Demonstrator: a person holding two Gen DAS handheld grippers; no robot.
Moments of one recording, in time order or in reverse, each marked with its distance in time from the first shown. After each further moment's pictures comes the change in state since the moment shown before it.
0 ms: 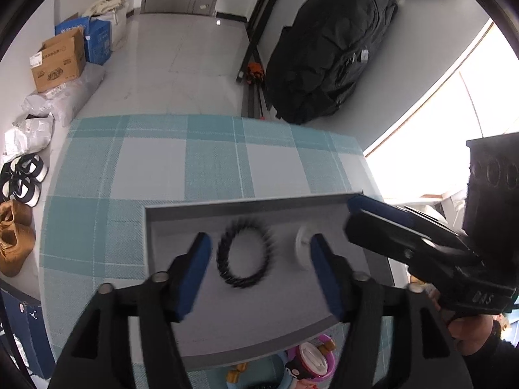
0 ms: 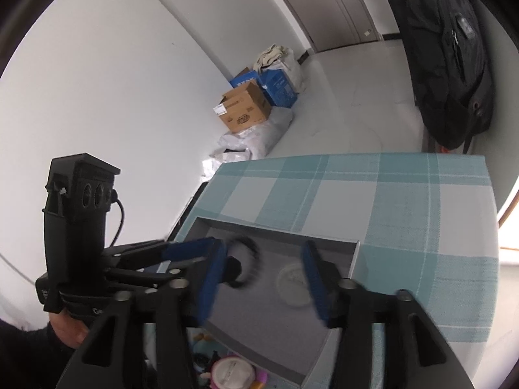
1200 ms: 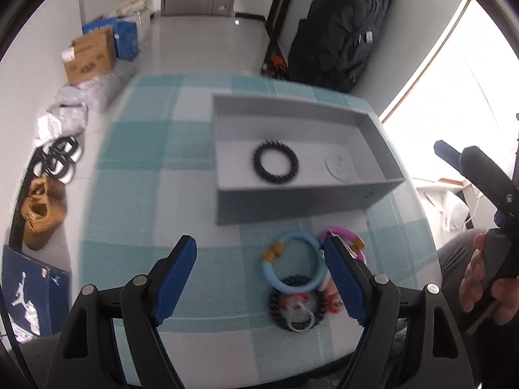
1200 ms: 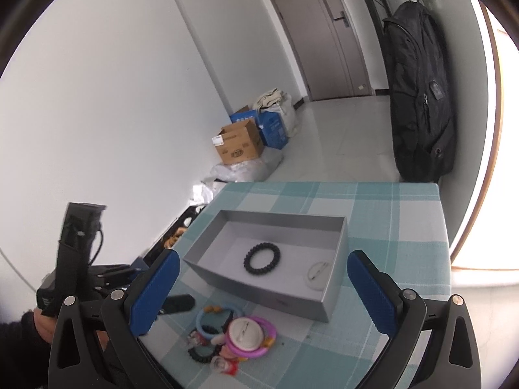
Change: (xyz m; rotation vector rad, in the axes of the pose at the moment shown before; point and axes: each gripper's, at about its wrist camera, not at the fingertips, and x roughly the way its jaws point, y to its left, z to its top) left arm -0.015 0.002 -0.061 0.013 0.030 0.106; right arm -0.070 0.045 -0.055 -0.132 -0.193 -0.103
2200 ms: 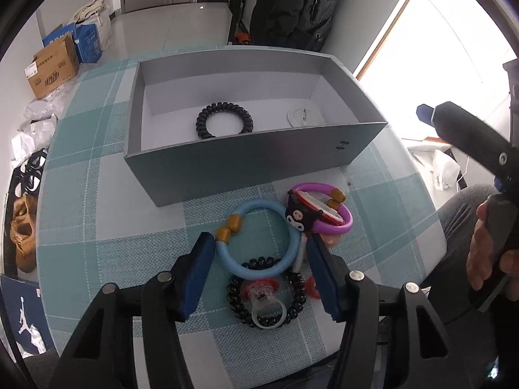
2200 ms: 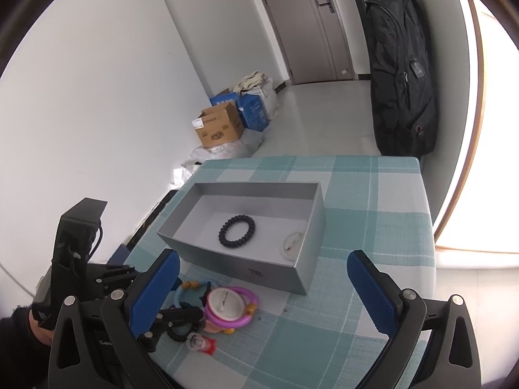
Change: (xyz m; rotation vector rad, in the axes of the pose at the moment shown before) left arm 0.023 -0.016 -0.010 0.144 0.079 -0.041; right arm 0.003 -0.012 -0.019 0.020 0.079 -0.084
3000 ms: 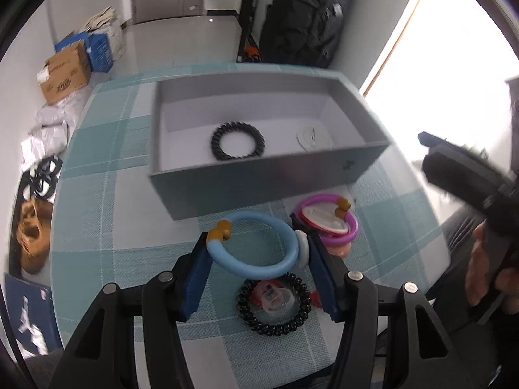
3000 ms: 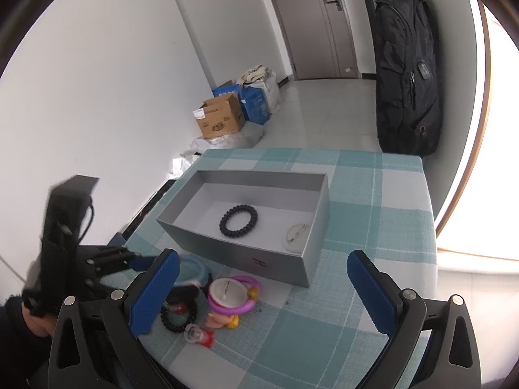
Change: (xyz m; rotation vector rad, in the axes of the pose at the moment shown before) left arm -0.017 0.004 -0.006 -0.040 -0.080 0.030; right arm 0.004 0.006 -0.006 -0.035 0.032 -0.013
